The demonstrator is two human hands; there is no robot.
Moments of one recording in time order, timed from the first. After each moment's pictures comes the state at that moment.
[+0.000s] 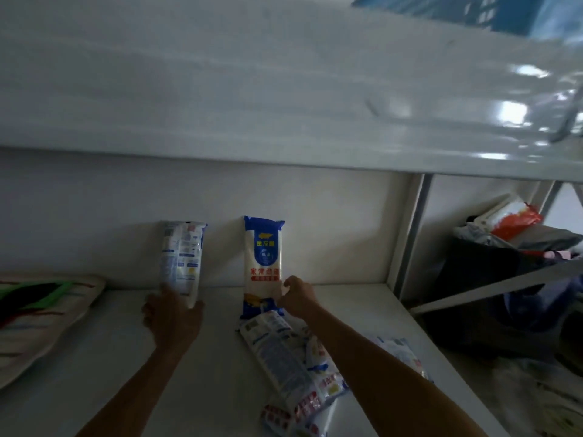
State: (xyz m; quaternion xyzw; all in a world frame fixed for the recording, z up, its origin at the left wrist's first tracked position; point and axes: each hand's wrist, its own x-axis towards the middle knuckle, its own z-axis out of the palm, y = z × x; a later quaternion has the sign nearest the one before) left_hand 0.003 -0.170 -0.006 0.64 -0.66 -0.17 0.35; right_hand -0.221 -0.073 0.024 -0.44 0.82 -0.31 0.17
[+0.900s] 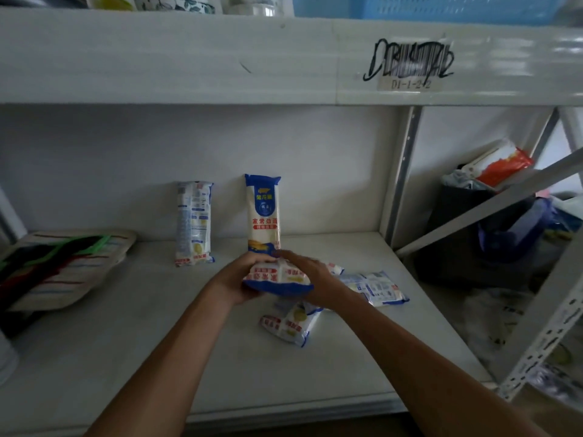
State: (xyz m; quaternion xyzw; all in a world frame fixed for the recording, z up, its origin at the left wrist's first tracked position) left_hand -0.019 -0.011 0.061 0.33 -0.49 -0.79 0.17; right_hand -0.181 0.084 0.030 -0.67 0.69 -0.26 0.09
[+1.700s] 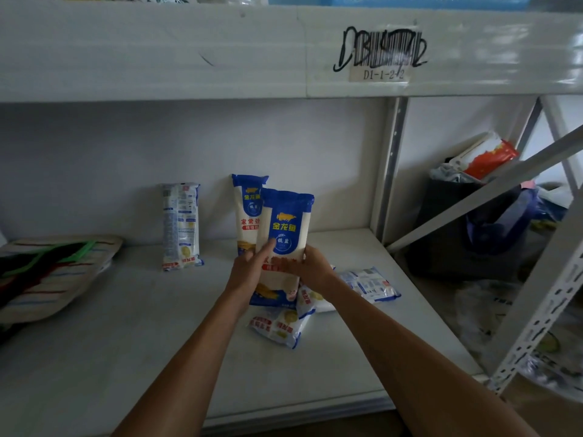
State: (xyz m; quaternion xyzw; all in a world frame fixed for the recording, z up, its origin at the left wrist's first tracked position) left_hand -0.055 0.009 0.046 0.40 -0.63 -0.58 0.33; right_hand -0.195 0.066 0.029 -0.43 0.70 -0.49 0.30
